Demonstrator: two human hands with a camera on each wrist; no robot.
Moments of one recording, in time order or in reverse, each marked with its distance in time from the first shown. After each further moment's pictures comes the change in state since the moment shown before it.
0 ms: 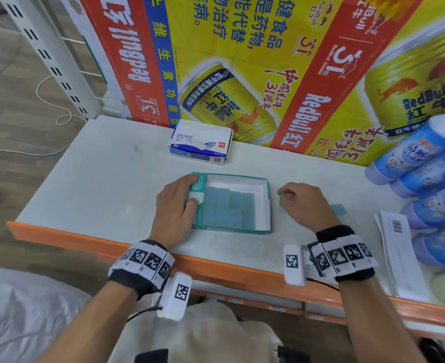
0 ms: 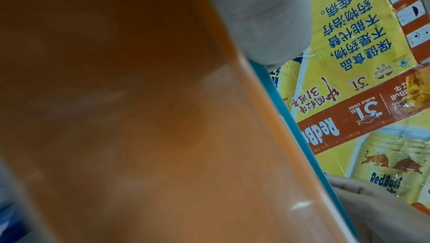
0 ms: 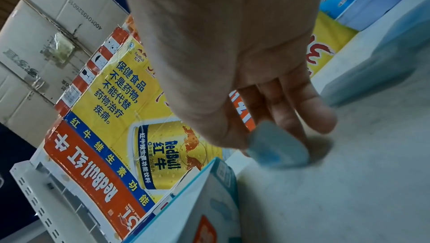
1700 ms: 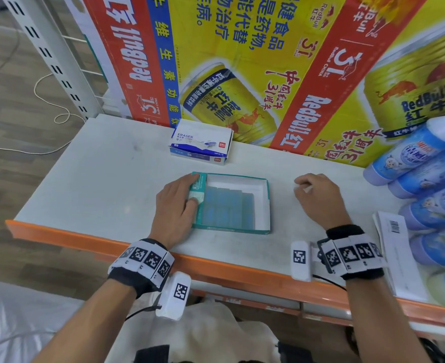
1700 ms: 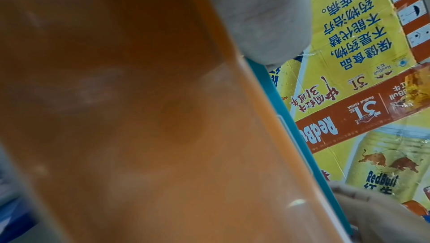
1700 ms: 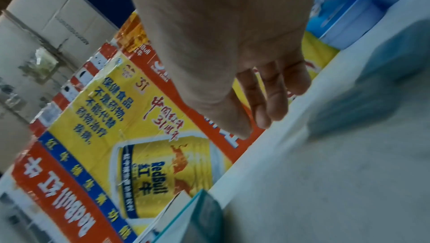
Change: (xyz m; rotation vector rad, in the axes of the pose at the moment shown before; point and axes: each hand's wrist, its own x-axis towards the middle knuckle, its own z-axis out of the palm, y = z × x) left_hand 0.000 0.000 0.000 0.014 -0.008 0.012; right_hand 0.000 0.011 -0.016 0.036 0.201 0.040
